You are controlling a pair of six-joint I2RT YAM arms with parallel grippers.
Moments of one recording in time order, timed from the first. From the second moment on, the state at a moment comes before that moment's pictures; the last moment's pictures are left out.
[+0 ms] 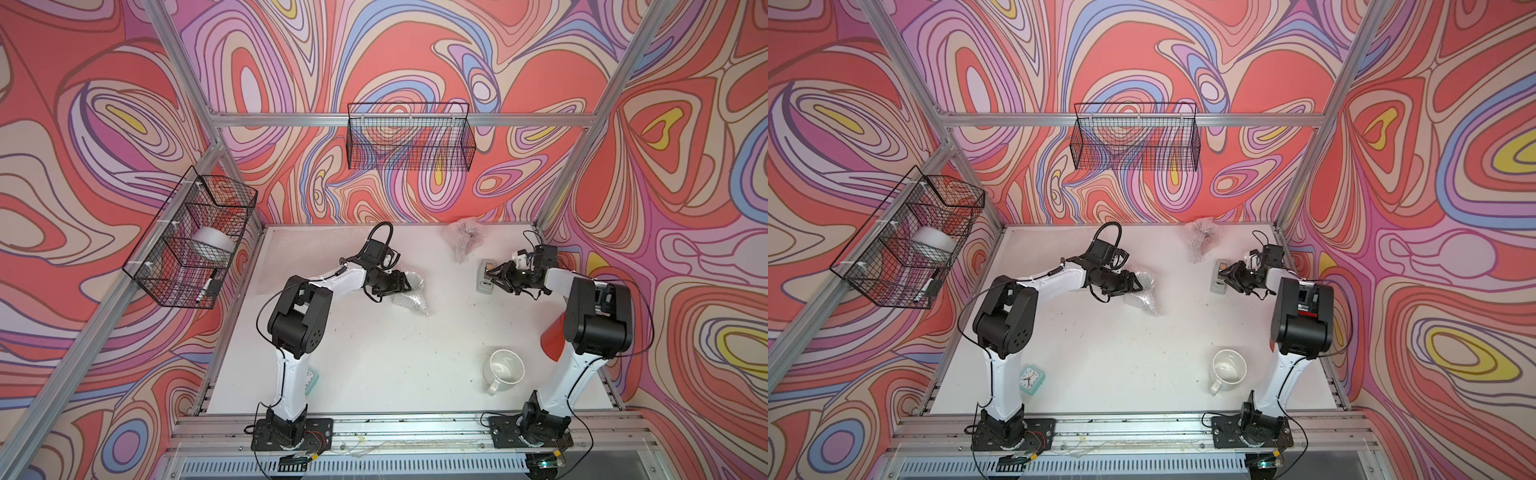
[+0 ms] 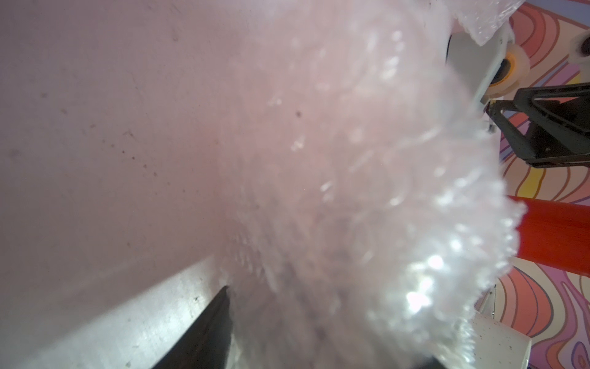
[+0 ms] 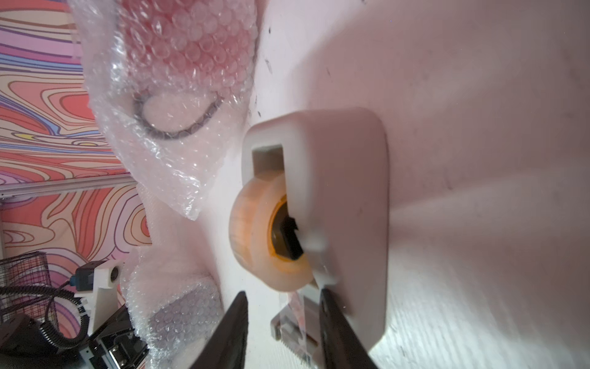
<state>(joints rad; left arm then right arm) -0.46 2.06 1.45 -0.43 0.47 -0.49 -0.26 1.95 1.20 -0.28 -0.76 0.47</state>
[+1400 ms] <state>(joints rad) -0.46 2.06 1.45 -0.42 0.49 -0.50 -0.21 1.57 0.86 -0.34 -0.73 0.44</state>
